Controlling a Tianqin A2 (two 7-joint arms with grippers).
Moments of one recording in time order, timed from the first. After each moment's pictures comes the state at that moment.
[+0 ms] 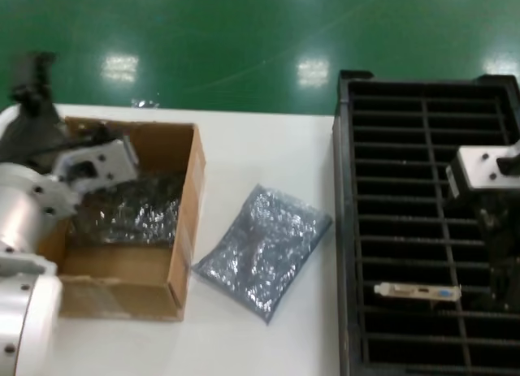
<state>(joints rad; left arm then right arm) -0.44 -0.25 1.63 -2.04 0.07 0.95 -0.53 1.57 0.71 -2.75 1.45 1.39 -1.57 0.55</state>
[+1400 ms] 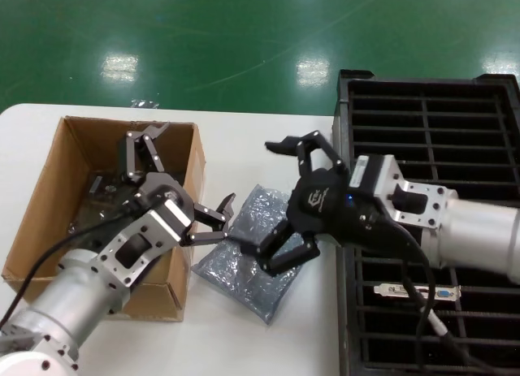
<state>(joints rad) -0.22 -0.28 1.61 -1.82 -0.83 0.48 -0.25 0.80 0.51 -2.18 1.52 1.59 -0.79 0.28</state>
